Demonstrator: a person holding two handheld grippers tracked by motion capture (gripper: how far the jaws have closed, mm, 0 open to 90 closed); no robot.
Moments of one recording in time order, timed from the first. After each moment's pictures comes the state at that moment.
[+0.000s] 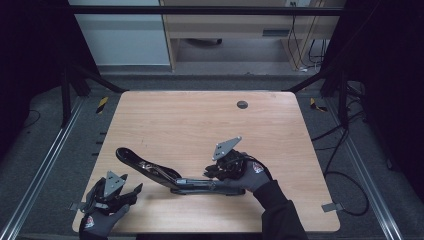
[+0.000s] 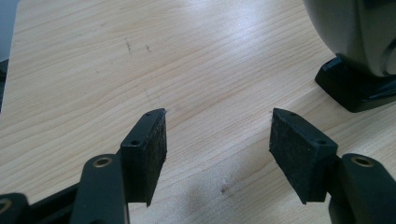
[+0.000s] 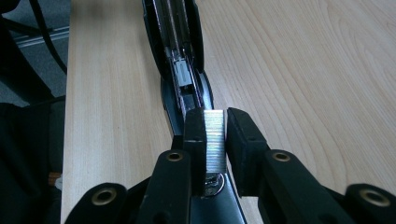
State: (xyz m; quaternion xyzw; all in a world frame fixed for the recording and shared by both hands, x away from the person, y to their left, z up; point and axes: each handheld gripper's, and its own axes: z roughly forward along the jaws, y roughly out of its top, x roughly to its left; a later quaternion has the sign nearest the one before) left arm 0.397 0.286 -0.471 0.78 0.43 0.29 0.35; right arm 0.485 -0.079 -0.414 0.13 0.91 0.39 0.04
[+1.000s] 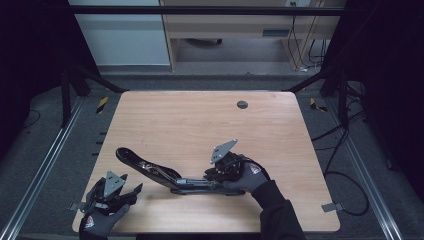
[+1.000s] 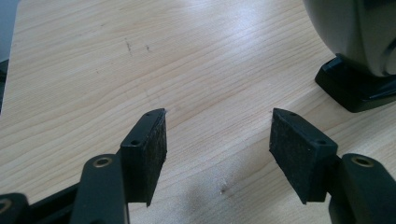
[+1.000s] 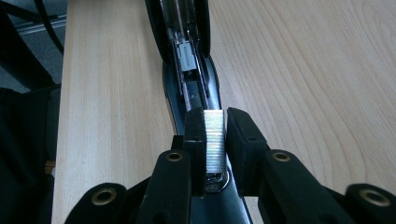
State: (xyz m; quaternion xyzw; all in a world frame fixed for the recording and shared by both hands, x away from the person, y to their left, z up) left arm 0.397 0.286 -0.470 0.78 0.43 0.29 0.35; right arm 0.489 -0.074 -0.429 0.12 0.92 0.37 0.03
